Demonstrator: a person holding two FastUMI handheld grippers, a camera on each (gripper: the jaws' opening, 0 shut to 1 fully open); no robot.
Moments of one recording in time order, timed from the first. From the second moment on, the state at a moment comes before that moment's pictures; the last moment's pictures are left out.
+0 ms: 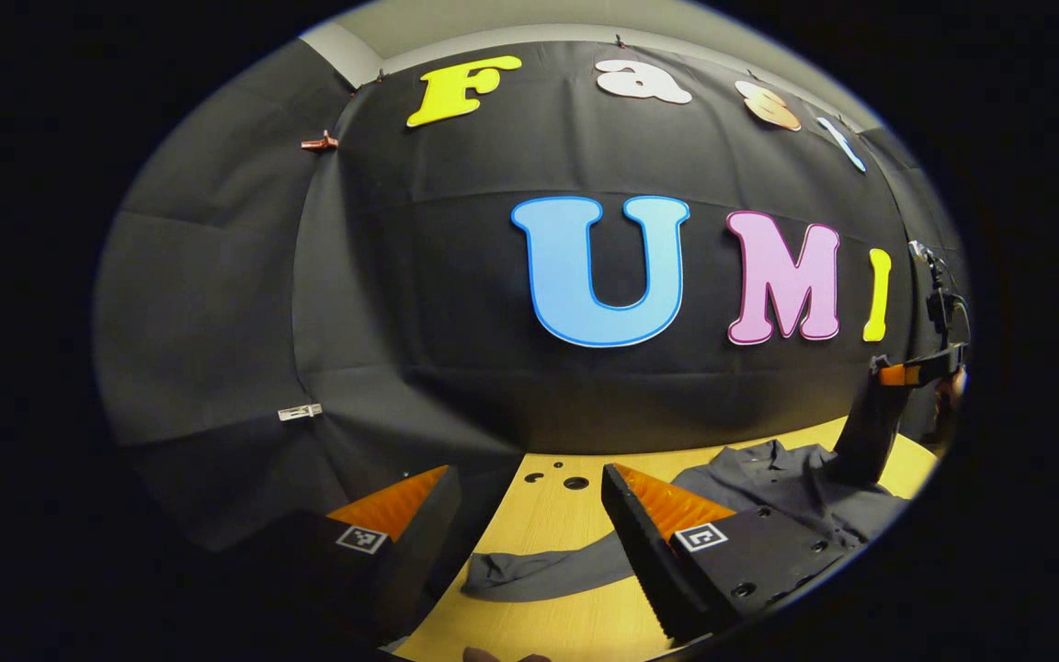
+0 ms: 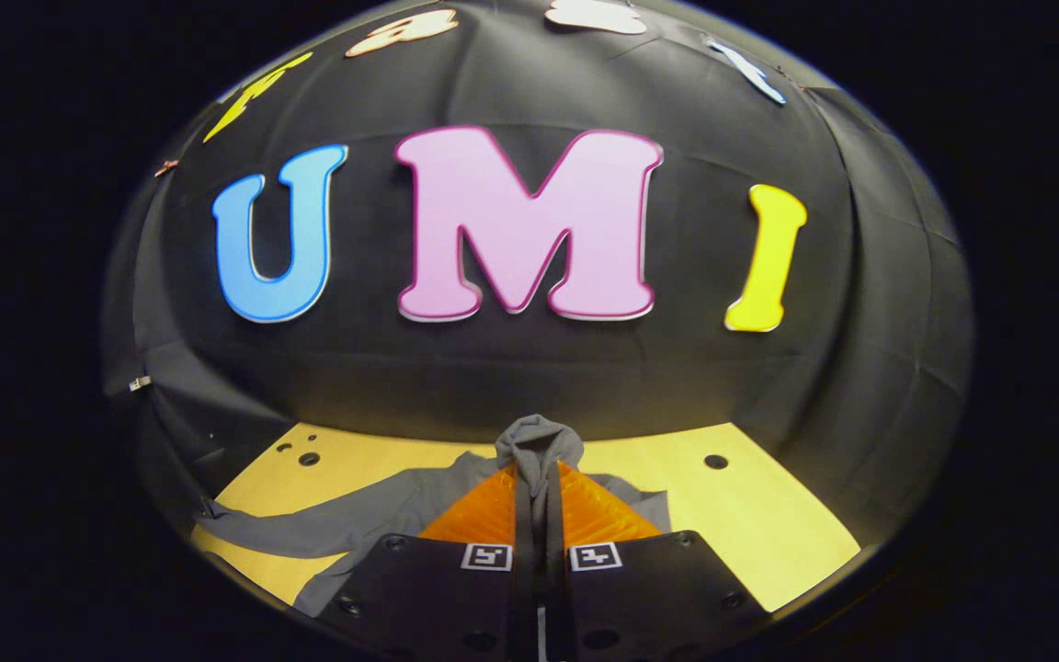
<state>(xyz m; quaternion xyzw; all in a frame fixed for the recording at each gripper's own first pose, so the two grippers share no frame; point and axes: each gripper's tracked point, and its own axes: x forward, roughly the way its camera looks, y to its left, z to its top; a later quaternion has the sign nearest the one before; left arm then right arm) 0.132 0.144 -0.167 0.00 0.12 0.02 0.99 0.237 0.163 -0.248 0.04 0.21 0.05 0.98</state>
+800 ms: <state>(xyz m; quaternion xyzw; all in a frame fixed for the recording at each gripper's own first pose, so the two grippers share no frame) 0.133 0.166 -0.242 0.01 0.16 0.01 0.99 0.227 0.293 -0.426 0.03 0.38 0.10 0.92</state>
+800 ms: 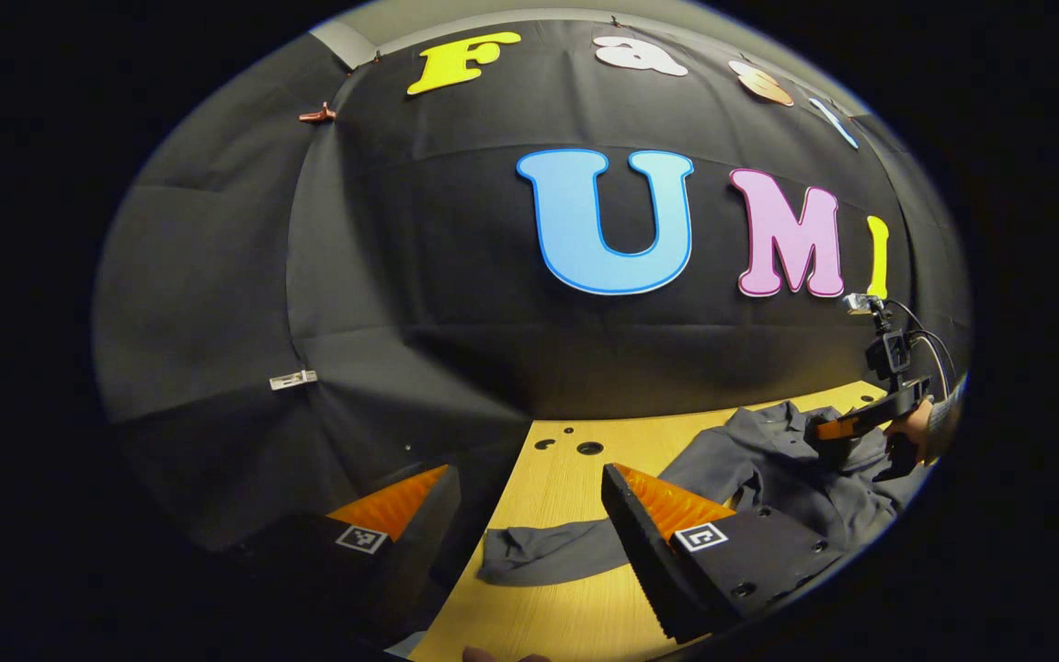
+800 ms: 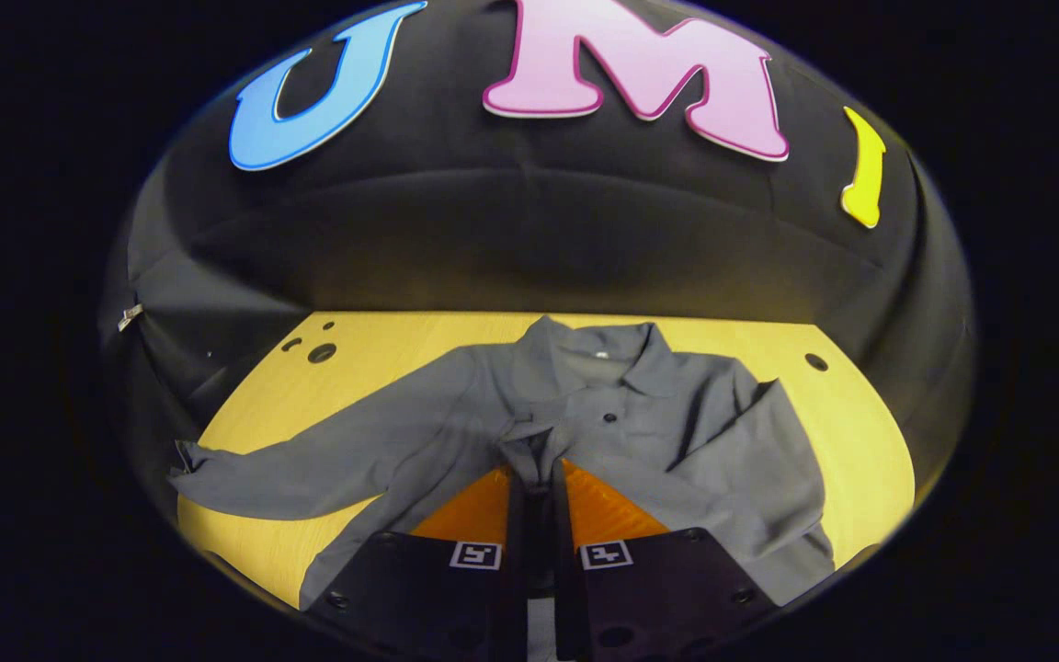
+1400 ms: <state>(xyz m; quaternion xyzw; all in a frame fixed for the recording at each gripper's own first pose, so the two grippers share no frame) 0.136 0.179 -0.360 0.02 0.27 -0.02 0.96 0.189 0.361 -0.385 0.15 0.39 0.23 0.88</state>
